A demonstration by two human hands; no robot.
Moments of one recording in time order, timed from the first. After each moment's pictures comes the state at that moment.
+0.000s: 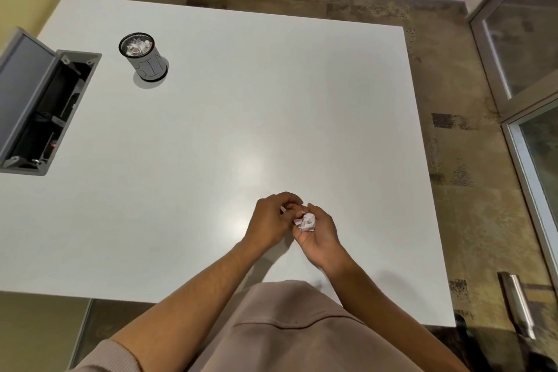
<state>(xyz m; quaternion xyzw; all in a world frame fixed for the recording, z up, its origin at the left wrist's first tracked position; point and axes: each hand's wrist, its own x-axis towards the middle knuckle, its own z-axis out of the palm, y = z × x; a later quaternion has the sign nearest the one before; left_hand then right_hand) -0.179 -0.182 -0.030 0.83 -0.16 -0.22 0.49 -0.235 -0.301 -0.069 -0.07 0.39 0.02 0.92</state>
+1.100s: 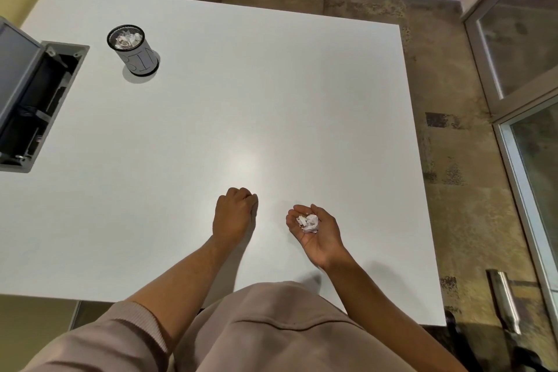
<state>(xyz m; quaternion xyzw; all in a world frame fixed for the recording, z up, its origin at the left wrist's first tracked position) -0.151 -0.141 -0.077 0.96 -0.24 -0.08 0.14 -0.248 -0.320 -0.072 -0.19 0.44 0.04 0.88</state>
